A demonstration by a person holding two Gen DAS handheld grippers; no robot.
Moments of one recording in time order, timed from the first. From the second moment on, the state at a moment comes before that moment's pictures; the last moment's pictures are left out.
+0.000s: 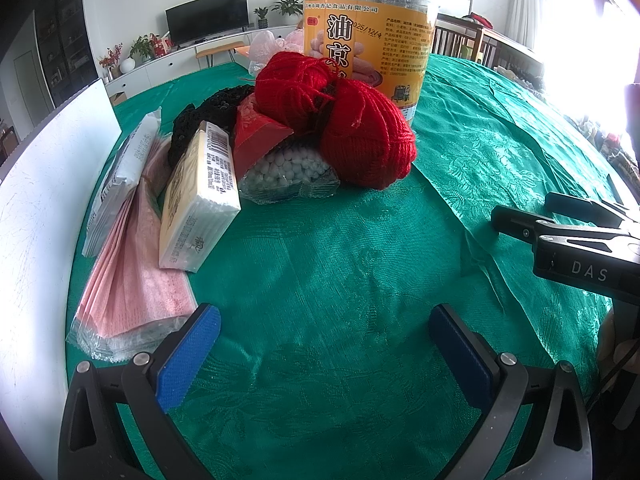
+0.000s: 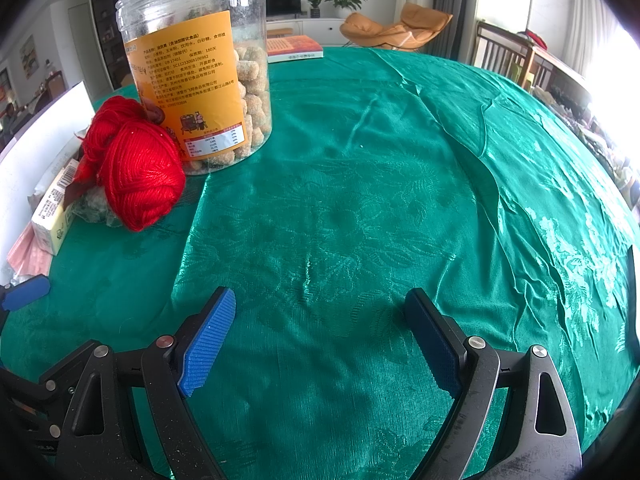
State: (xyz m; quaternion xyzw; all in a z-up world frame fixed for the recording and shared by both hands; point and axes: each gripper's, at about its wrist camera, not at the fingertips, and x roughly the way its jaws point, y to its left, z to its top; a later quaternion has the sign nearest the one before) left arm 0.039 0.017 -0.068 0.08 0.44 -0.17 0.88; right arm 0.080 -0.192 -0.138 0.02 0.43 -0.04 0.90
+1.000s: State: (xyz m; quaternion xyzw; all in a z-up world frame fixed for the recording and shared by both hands) left arm 0.039 0.017 -0.066 0.08 0.44 -0.17 0.88; right arm 0.103 -0.250 -0.091 0.18 0.43 0.10 0.88
